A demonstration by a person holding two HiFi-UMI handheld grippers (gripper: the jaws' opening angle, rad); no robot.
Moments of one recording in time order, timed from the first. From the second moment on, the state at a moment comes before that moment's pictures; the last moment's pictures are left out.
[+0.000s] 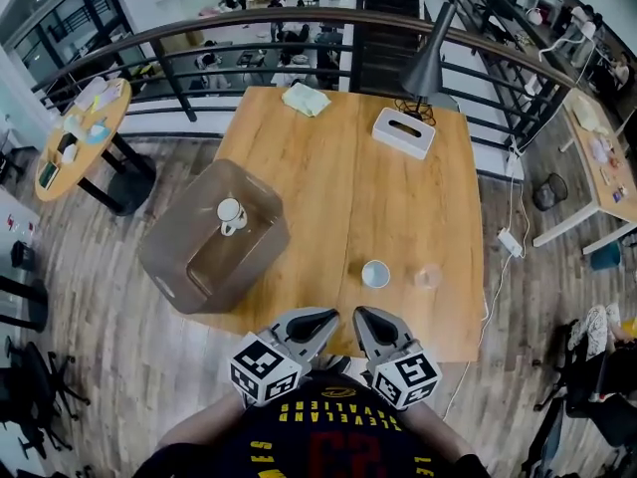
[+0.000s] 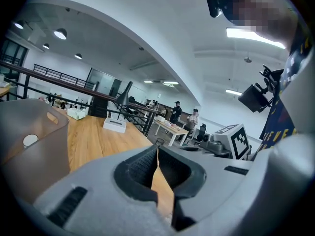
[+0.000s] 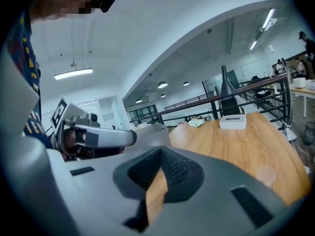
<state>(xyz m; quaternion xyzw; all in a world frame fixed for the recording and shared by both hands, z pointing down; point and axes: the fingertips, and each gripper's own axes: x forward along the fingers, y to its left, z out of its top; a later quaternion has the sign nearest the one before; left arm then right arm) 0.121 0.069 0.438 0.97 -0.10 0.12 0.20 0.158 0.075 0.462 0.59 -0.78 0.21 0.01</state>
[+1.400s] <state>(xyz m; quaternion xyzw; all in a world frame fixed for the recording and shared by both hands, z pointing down) 0.125 0.021 0.503 0.96 0.00 0.18 0.21 0.189 0.083 0.484 0.73 -0.62 0.28 0.03</state>
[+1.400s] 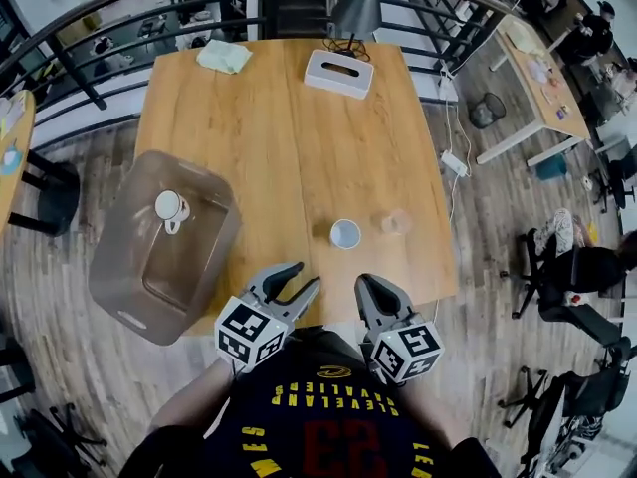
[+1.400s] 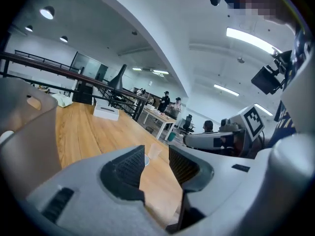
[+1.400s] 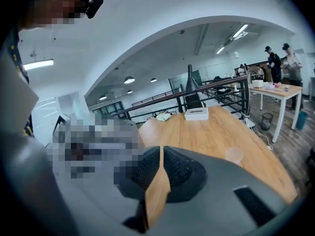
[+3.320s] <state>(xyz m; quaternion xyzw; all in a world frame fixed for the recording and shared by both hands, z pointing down) 0.236 0.020 0.709 0.91 0.11 0.40 -0.03 0.248 0.020 0.693 0.43 -0.81 0.16 0.37</state>
